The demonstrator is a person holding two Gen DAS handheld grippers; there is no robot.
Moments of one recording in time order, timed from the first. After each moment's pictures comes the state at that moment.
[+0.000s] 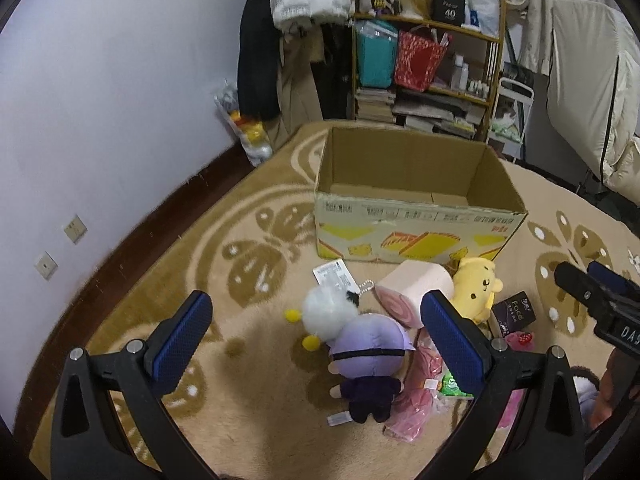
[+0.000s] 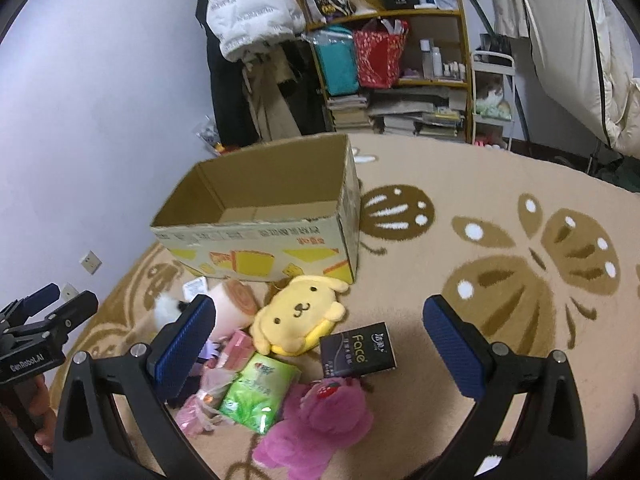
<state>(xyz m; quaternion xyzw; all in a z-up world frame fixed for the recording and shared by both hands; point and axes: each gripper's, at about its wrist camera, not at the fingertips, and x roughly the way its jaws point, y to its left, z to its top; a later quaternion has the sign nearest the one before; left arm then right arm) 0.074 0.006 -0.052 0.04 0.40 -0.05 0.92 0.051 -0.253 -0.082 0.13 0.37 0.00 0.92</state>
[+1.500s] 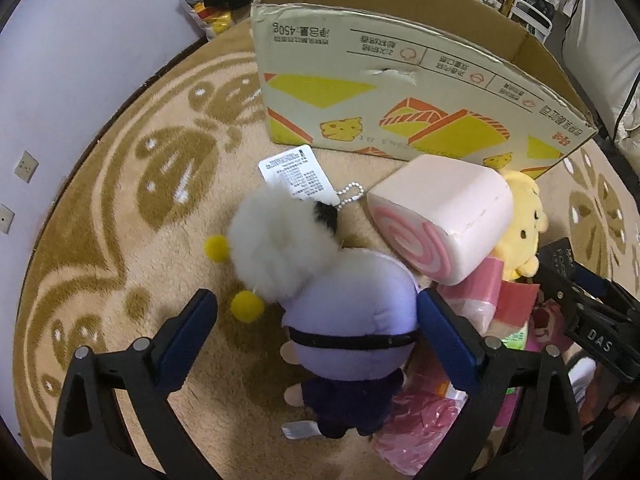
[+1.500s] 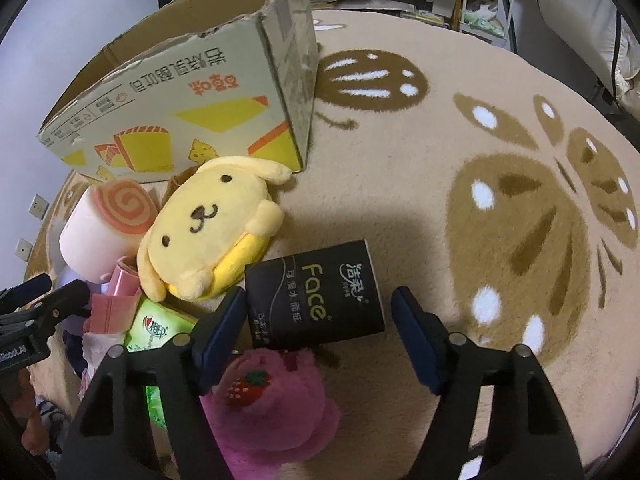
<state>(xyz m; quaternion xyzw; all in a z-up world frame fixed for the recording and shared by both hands) 0.139 -0.014 -0.167 0.02 0.56 -0.08 0.82 0.106 -0.264 -0.187 0.11 0.54 -0.05 0.84</state>
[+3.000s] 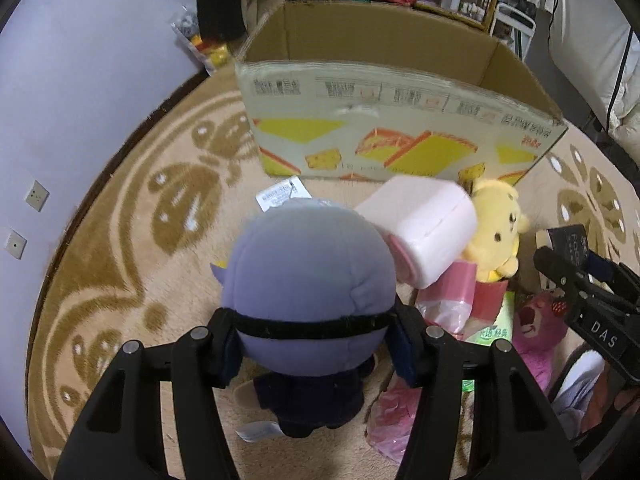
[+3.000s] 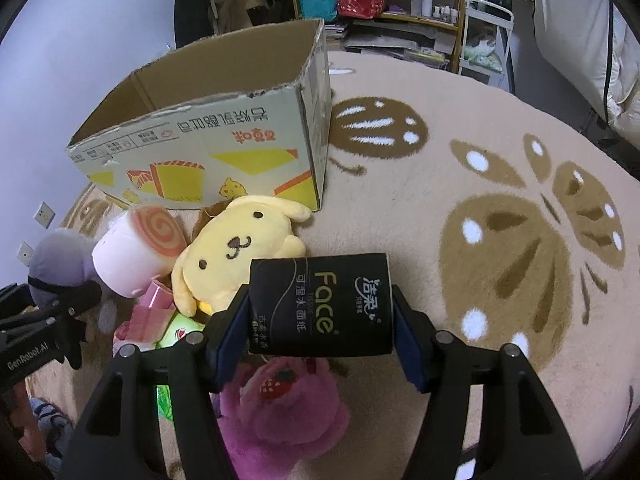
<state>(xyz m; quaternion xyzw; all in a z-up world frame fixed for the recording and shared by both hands) 0.116 -0.028 -0.132 0.06 0.51 -0.08 0.85 0.086 -0.248 -0.153 0.09 0.48 -0.05 0.87</state>
